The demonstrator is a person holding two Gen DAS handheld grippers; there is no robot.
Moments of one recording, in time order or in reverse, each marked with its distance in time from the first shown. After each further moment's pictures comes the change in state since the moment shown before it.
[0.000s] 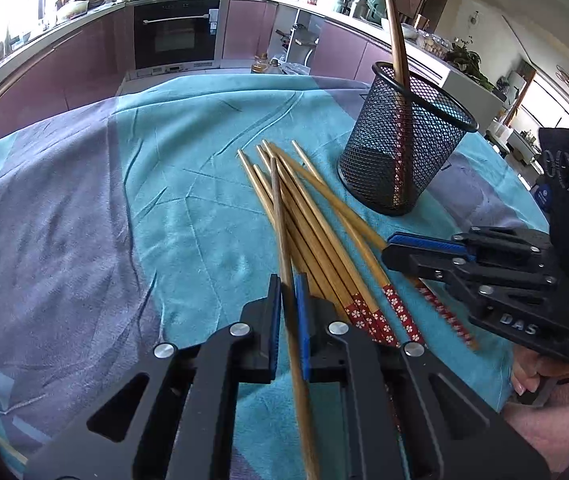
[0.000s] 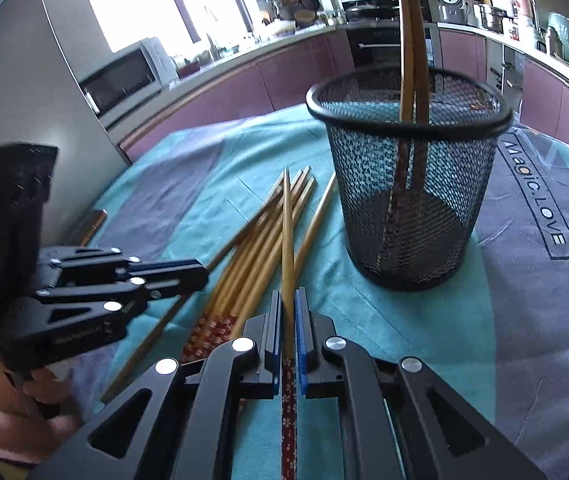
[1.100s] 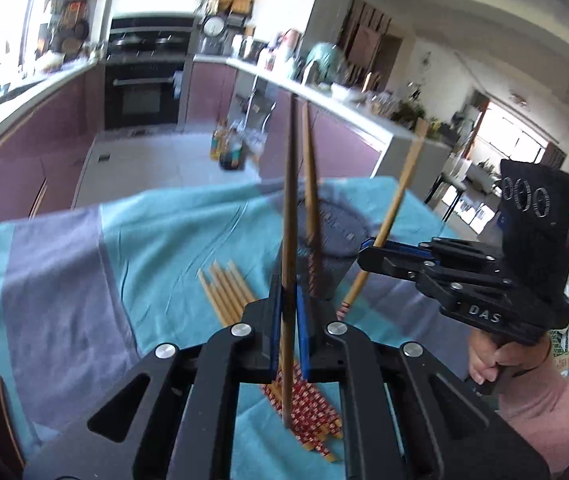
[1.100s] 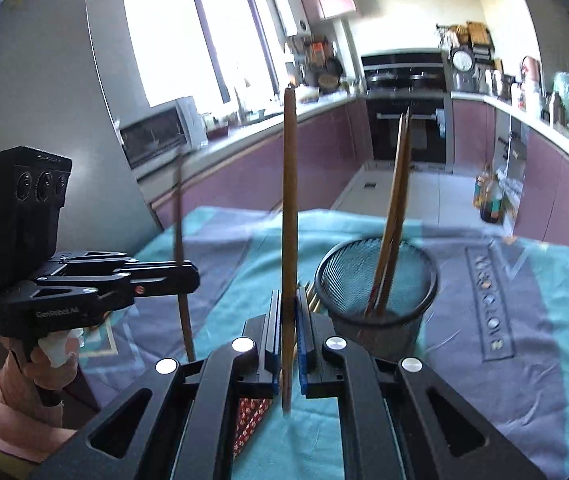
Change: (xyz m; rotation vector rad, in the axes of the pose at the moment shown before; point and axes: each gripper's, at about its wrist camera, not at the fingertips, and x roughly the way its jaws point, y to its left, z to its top) left arm -0.092 -0.032 0.054 0.067 -0.249 -0.134; right arm -0.104 -0.001 0.043 -0.090 -0.295 0.048
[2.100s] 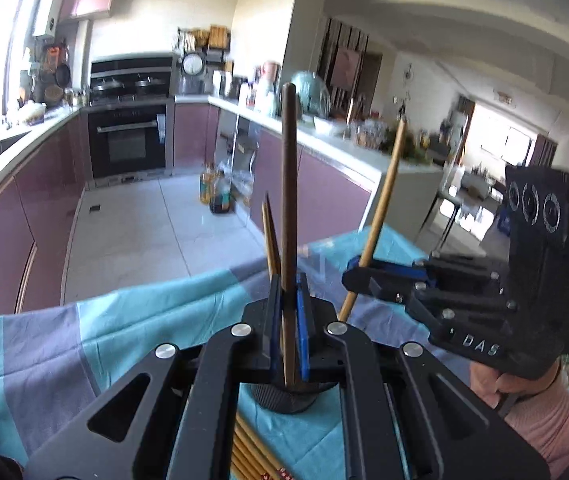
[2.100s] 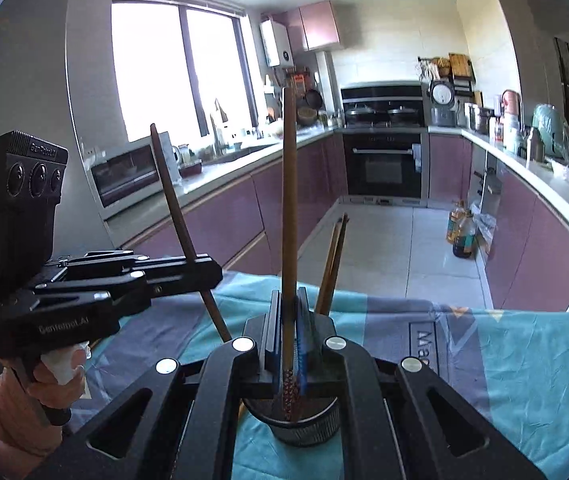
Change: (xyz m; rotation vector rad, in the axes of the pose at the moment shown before) left arm 0.026 -0.050 0.089 0.096 -0.075 0.001; right arm 0.003 -0.035 0.051 -0.014 -0.038 -0.092
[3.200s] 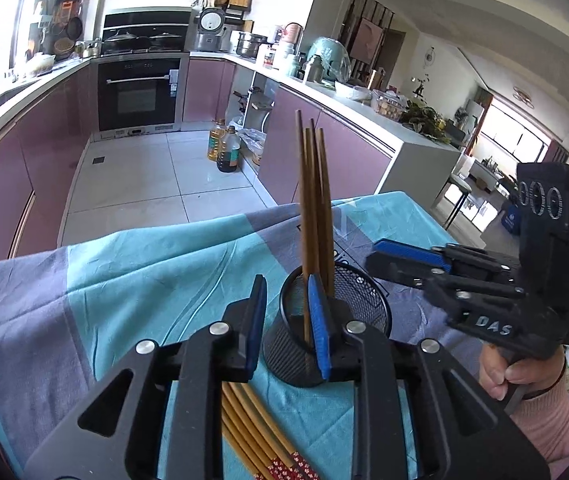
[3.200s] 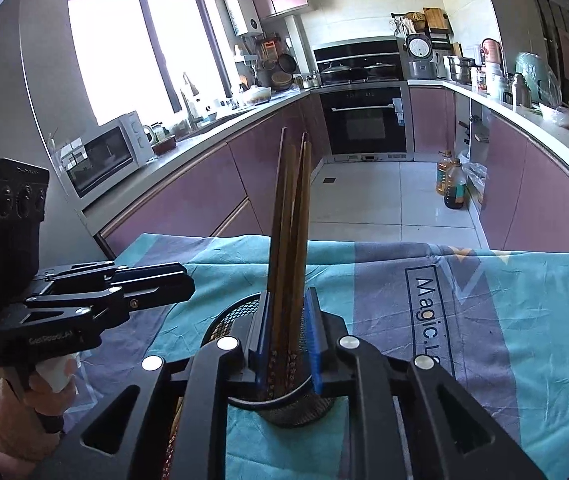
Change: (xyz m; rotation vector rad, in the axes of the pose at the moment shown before) left arm 0.043 0.046 -0.033 -0.103 0.114 0.004; right arm 0.022 -0.018 -0.026 0.111 0.077 -0.012
